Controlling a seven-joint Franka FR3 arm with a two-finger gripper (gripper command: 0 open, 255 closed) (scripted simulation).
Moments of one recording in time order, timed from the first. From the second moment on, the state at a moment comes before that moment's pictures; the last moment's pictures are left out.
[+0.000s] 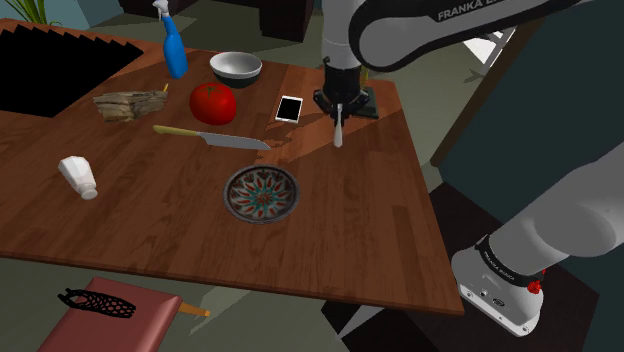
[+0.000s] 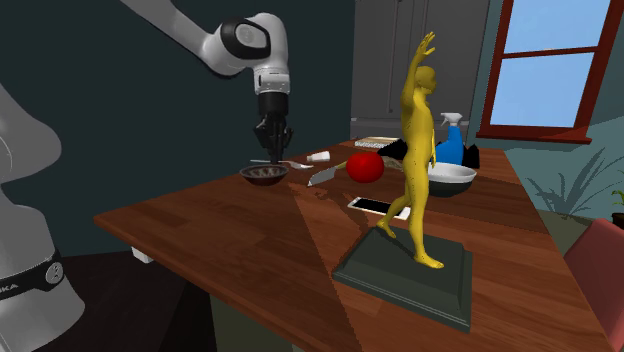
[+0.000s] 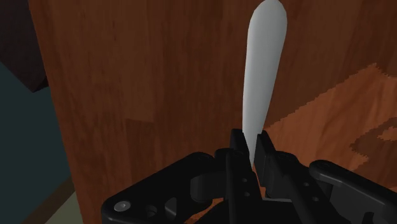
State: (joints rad) arm -0.07 -0.07 0.49 -2.14 -0.17 1.99 1.23
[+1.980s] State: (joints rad) arm 0.26 0.41 0.65 -1.71 -0.40 1.86 1.78
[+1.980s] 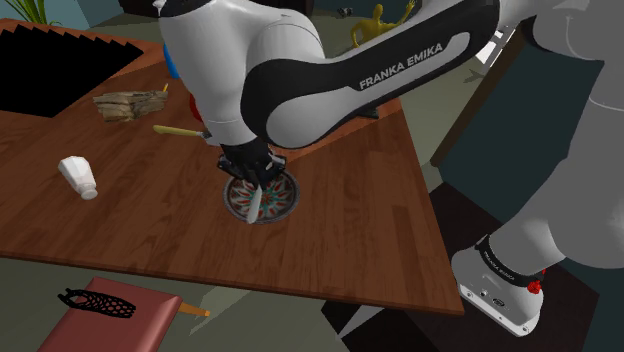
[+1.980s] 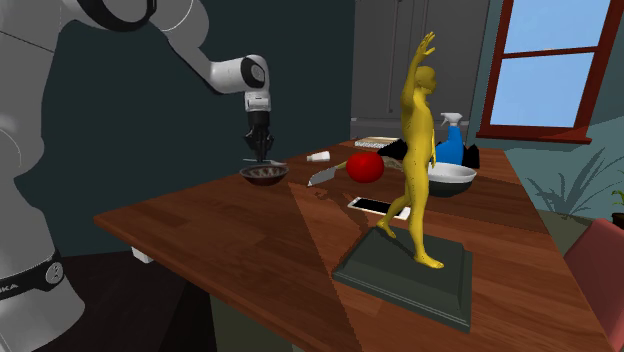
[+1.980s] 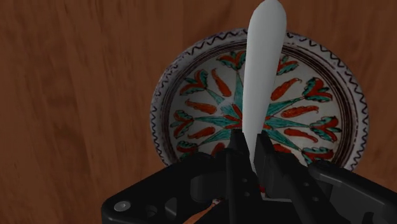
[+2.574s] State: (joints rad) arm 0.27 0.44 0.64 -1.74 -0.42 1.90 1.80
